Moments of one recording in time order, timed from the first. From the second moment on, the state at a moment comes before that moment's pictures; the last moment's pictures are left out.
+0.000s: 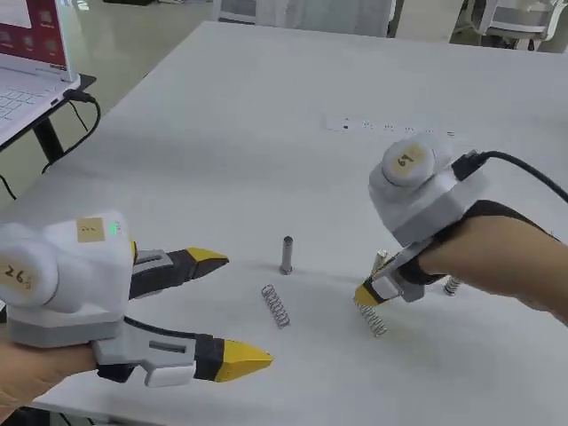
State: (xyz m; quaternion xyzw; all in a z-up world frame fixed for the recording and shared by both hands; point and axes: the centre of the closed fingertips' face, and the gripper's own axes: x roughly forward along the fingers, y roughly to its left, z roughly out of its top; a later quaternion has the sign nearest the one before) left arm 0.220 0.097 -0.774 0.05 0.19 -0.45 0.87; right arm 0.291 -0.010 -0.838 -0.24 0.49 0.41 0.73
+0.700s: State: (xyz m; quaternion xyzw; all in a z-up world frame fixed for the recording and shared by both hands) left arm 0.220 0.097 -0.774 0.05 0.18 -0.45 0.87; right arm 0.302 -0.010 -0.859 -0.25 0.51 0.39 0.72
